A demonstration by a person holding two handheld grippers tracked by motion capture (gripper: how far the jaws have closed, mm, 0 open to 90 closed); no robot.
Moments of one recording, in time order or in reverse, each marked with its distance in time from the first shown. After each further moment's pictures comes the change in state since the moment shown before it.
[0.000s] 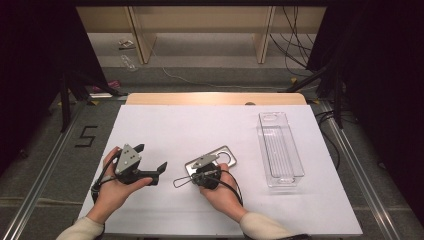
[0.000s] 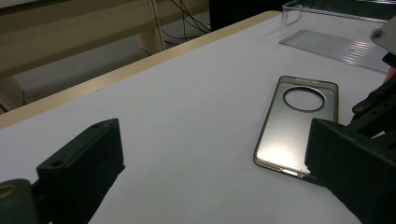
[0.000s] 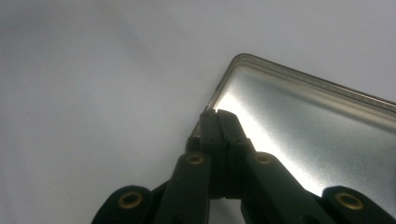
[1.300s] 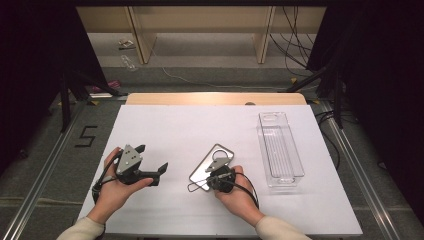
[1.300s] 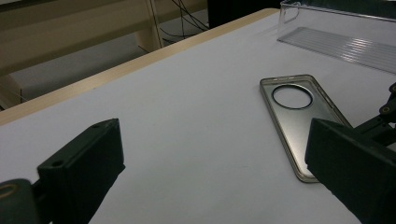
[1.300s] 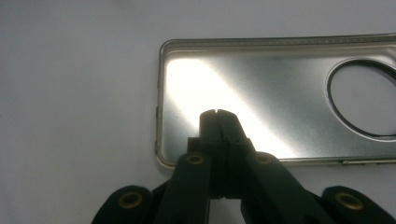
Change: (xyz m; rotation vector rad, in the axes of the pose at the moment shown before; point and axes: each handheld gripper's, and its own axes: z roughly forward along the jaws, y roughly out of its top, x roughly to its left) left arm -0.002 -0.001 0.001 0.007 -0.006 -0.001; right arm -0.013 -0.022 -0.032 0.084 -0.039 -0.018
